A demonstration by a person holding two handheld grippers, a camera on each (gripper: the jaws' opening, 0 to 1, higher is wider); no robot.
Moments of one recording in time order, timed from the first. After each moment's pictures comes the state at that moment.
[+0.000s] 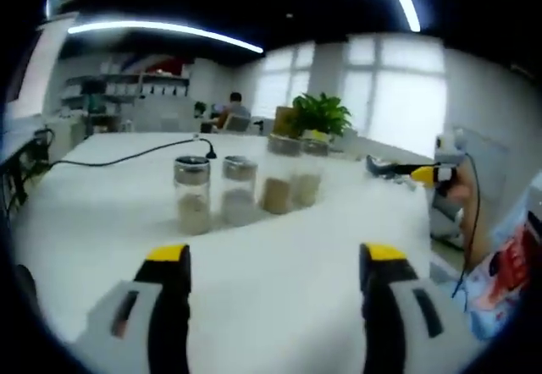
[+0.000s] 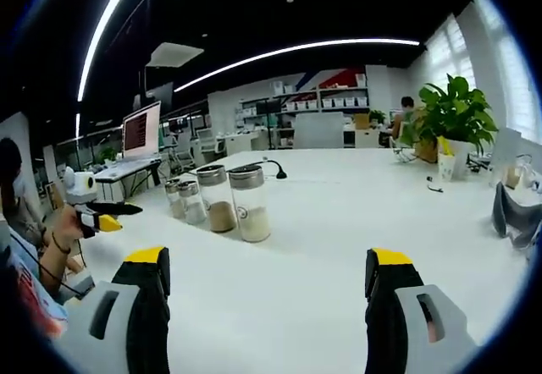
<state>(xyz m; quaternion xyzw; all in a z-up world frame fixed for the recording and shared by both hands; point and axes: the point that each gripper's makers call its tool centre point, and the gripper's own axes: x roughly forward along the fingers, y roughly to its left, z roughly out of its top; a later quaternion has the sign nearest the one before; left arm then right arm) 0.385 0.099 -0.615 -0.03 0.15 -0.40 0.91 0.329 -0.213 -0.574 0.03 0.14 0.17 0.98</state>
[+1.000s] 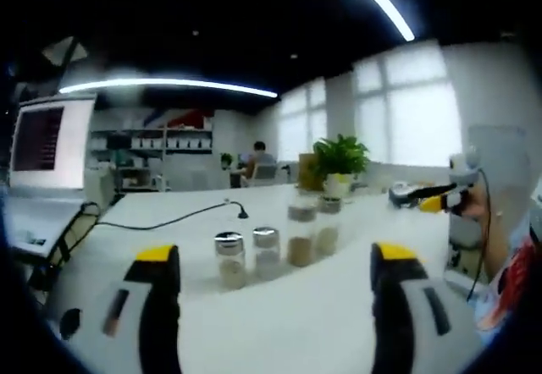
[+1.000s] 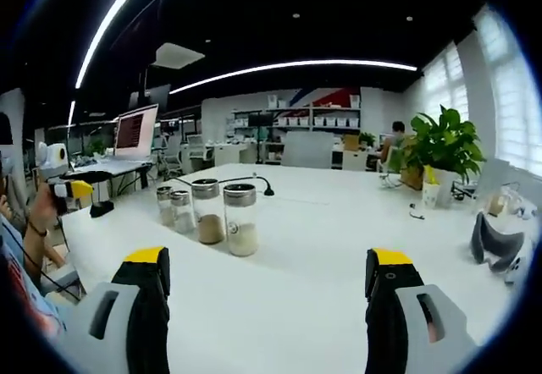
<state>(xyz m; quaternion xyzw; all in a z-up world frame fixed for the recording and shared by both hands) 0.365 0.140 -0.522 -0.01 0.02 -0.32 0.95 0.316 -0.224 -0.539 -0.02 0.08 0.12 0.99</state>
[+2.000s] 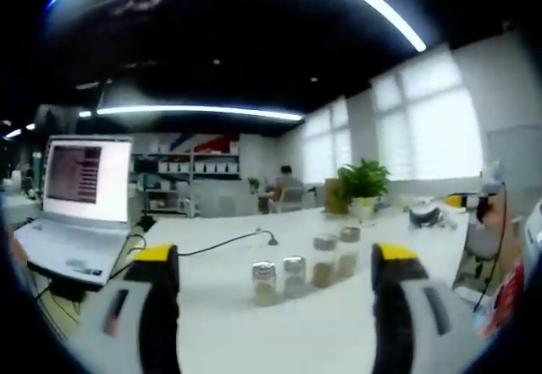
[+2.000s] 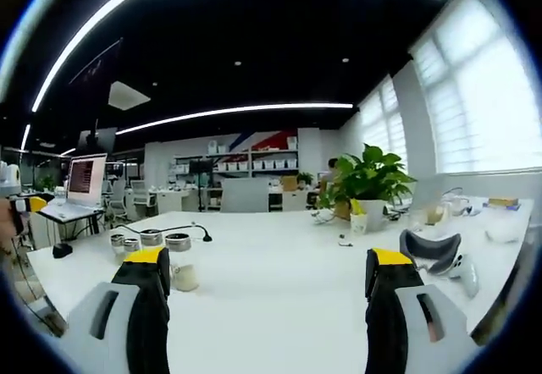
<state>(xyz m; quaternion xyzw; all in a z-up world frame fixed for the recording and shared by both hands) 0.339 0.181 -0.472 -0.01 -0.04 -0.26 0.97 0.269 -0.302 -0.491 0.01 -0.02 -0.02 1.00</state>
